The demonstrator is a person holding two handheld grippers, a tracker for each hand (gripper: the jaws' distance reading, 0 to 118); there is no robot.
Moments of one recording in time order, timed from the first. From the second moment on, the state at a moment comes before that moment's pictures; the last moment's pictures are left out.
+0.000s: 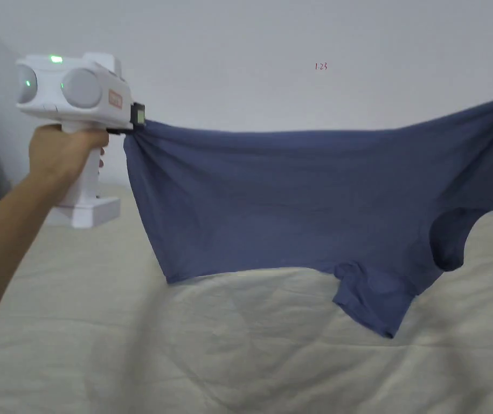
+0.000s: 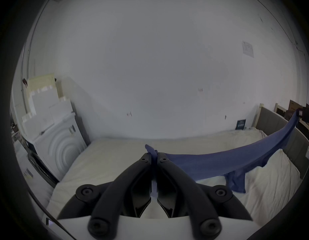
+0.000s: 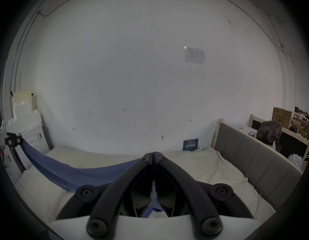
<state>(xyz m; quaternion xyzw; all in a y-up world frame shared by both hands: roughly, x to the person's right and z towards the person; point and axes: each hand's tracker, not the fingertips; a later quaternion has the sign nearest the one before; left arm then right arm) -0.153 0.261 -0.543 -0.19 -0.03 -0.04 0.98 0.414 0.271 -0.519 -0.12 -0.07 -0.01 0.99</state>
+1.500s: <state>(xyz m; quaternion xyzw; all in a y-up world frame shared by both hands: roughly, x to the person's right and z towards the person) -0.208 -0.036 -0.268 -0.38 -0.04 0.01 0.92 0.378 0.005 -0.167 -0.27 -0.03 -0.08 0.96</state>
